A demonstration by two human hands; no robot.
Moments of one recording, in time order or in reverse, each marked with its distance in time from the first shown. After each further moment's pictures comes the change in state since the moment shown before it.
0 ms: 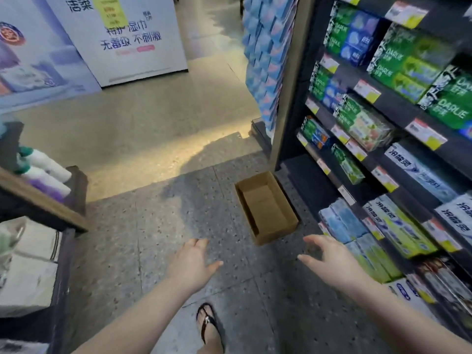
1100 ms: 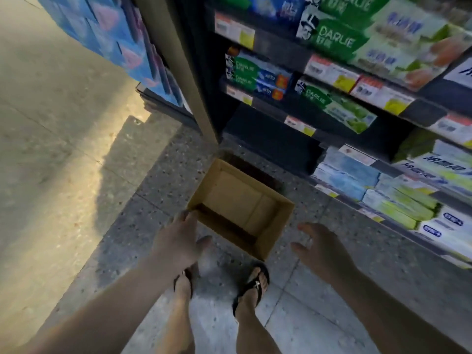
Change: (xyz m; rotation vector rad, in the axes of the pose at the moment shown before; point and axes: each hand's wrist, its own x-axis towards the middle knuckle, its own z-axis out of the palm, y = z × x) left_hand 0.538 0.113 -0.024 0.460 -0.348 0.438; right_hand 0.392 0.044 0.058 0.436 0.057 0.672
